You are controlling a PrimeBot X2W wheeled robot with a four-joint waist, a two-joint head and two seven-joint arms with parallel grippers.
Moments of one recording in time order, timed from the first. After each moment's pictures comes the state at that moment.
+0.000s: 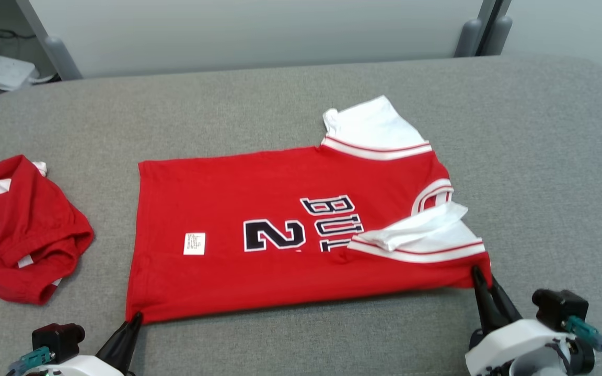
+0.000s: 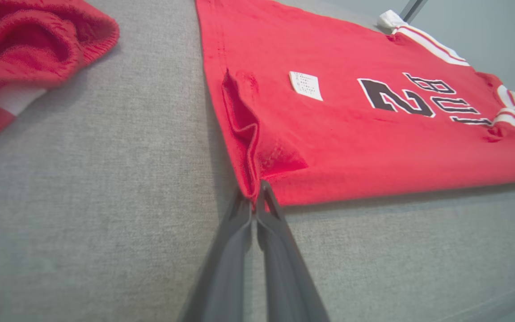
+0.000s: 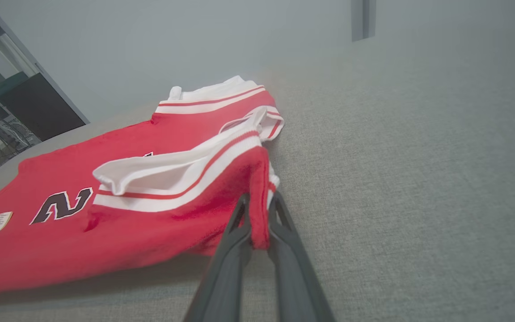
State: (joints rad) left arm -0.17 0.42 -0.54 0.61 -0.87 -0.13 -0.26; right arm -0.18 -0.04 0.11 0.54 0.37 0.13 -0.26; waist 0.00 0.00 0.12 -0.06
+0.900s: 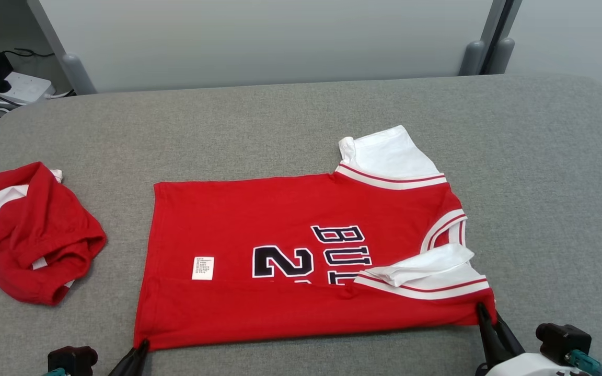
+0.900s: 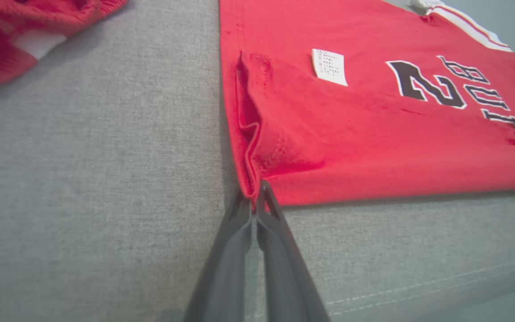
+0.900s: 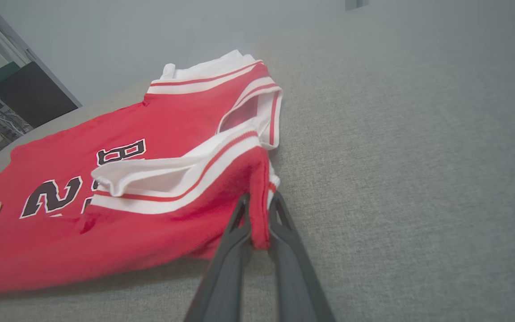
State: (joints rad) left arm -0.13 0.36 -0.51 0.71 -0.78 -0.13 -0.26; right arm -0.07 -0.04 0.11 0.54 0.39 0.13 -0.26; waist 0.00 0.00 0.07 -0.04
